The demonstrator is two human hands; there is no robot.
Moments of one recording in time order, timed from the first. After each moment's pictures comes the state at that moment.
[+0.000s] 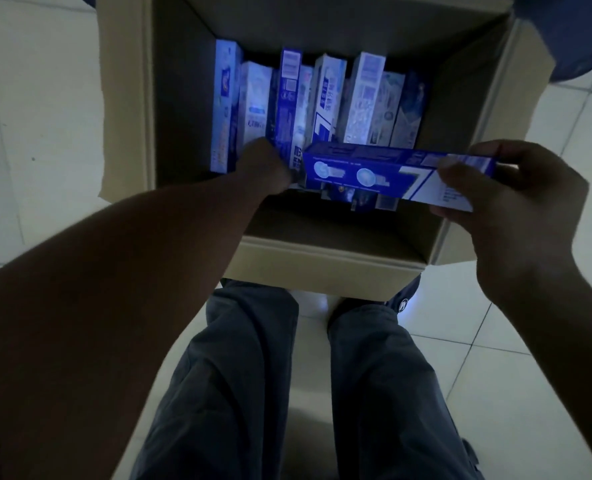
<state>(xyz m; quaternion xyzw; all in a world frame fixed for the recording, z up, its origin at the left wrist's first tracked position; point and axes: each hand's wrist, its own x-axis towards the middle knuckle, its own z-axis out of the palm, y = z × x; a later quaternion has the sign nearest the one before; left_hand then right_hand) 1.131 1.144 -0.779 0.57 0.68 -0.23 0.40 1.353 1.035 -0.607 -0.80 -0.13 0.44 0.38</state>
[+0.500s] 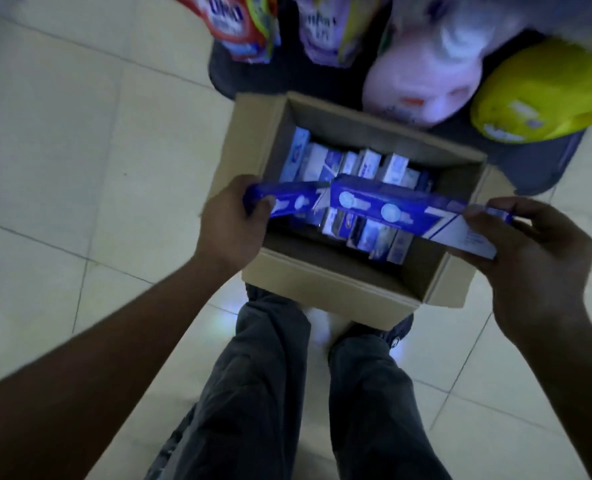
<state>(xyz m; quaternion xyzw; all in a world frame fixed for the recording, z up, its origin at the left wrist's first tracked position) 1.028 1.138 -0.561 0.60 0.72 0.08 0.34 1.337 1.084 -0.495 -0.75 -0.14 0.46 0.45</state>
